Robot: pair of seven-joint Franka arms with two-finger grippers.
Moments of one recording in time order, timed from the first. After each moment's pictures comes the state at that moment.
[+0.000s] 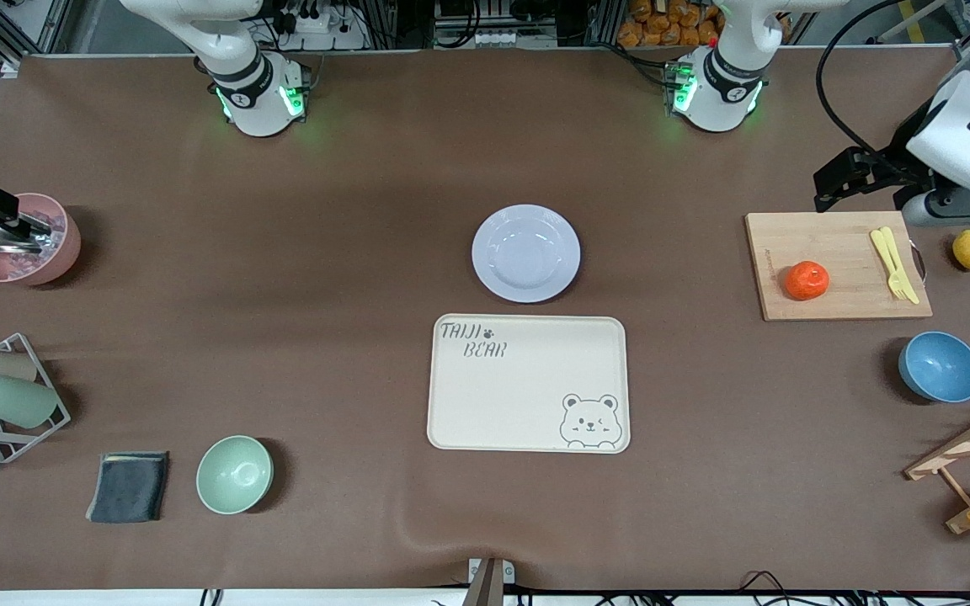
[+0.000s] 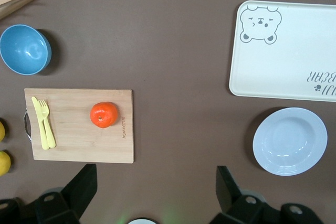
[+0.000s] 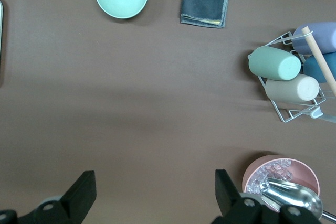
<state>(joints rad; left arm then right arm) -0.03 0.03 -0.14 -1.48 0.01 1.46 -0.20 -0.05 0.04 -0.10 -1.53 0.01 1.56 -0.31</state>
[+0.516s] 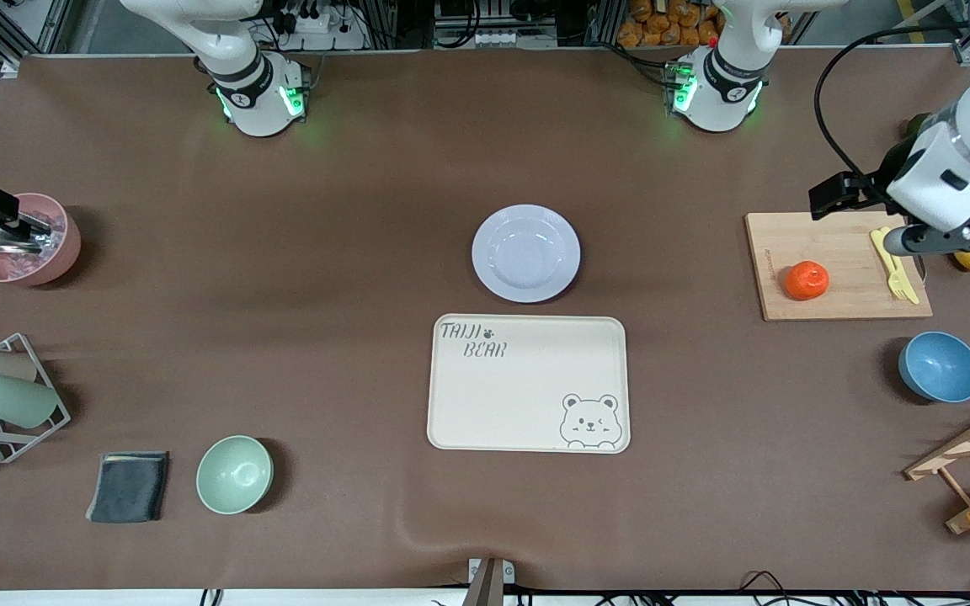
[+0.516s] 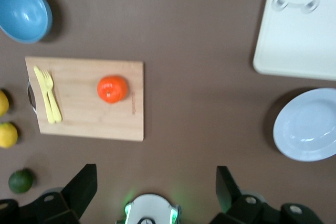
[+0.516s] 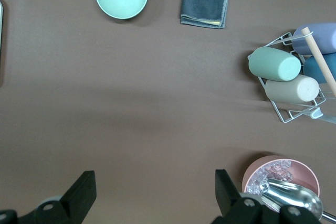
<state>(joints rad) 0.00 0.06 -0.14 -1.56 0.03 1.40 -0.20 -0.05 0.04 -0.10 -1.53 0.01 1.56 -0.31</state>
